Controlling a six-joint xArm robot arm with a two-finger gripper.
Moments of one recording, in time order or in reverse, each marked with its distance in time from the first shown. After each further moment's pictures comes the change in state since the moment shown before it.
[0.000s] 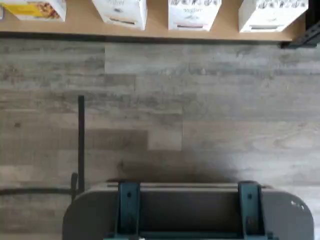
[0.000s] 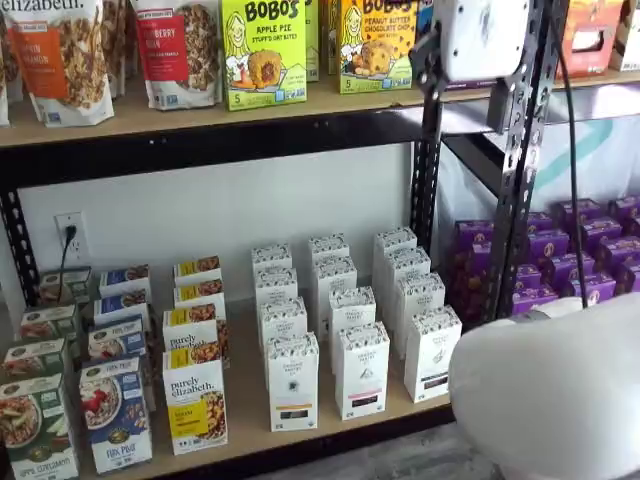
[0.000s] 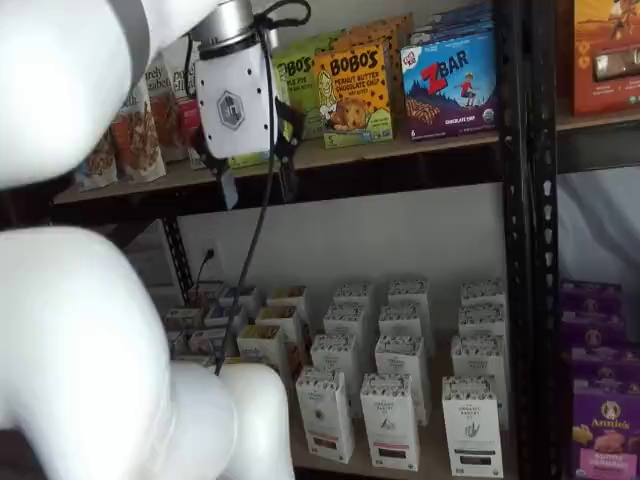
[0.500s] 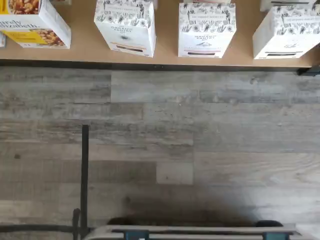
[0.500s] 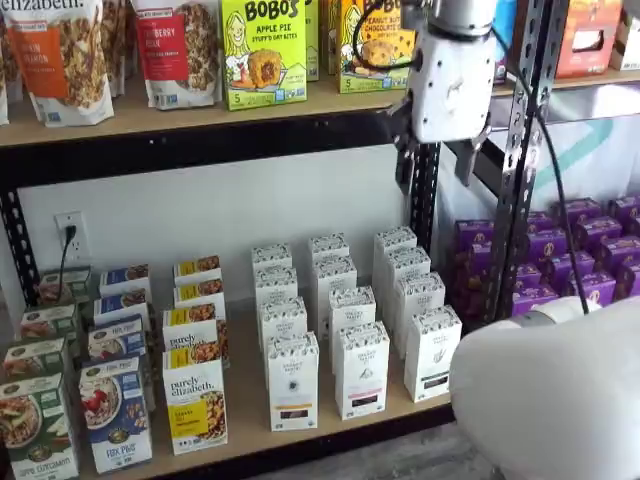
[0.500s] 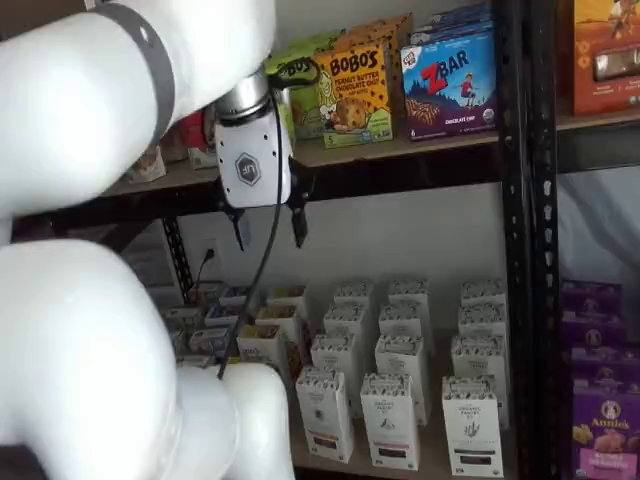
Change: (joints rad) arm 0.027 -0.024 0.244 0.012 -0.290 0.026
